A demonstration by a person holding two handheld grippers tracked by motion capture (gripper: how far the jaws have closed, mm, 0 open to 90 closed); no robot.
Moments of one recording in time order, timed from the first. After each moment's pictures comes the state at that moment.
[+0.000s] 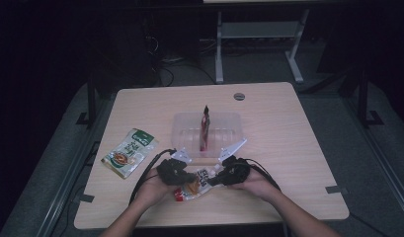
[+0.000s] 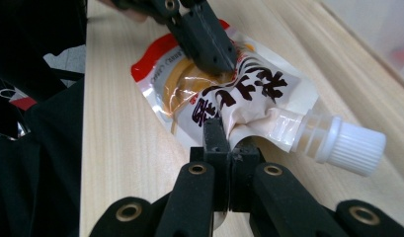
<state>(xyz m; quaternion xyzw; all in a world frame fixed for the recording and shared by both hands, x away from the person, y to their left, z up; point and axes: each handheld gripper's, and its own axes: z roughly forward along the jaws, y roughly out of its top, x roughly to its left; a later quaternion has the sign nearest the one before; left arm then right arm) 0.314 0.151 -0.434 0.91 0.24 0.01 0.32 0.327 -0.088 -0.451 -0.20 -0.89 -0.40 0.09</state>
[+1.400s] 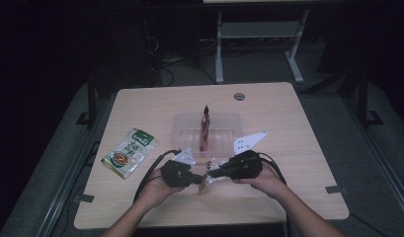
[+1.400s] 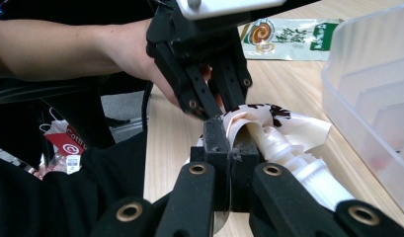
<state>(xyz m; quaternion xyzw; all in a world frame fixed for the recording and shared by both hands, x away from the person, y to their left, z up) 0.306 0.136 -0.425 0.91 0.20 -0.01 0.37 0.314 -0.112 -0.399 -0.13 -0.84 -0.52 0.08</state>
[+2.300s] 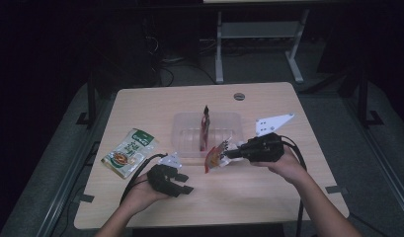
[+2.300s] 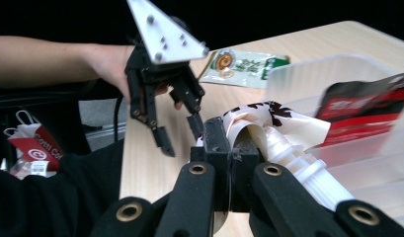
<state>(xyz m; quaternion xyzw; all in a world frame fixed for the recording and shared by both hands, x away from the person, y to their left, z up) 0.296 0.167 -0.431 0.91 0.23 -0.02 0.35 0.329 -0.157 -0.349 -0.13 -0.83 -0.54 0.02</state>
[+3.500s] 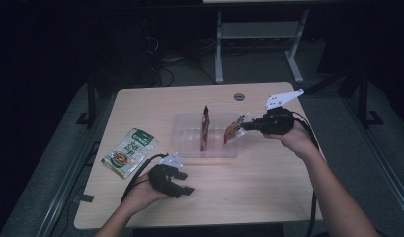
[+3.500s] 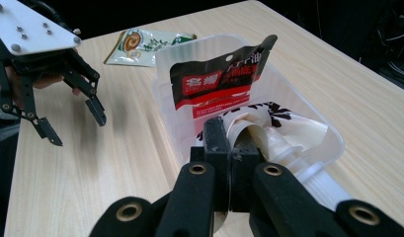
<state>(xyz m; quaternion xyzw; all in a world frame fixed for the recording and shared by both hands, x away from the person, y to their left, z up) 0.299 0.167 -0.433 0.91 0.23 -0.02 0.34 0.391 -0.194 -0.337 -0.21 -0.85 -0.48 -0.07</state>
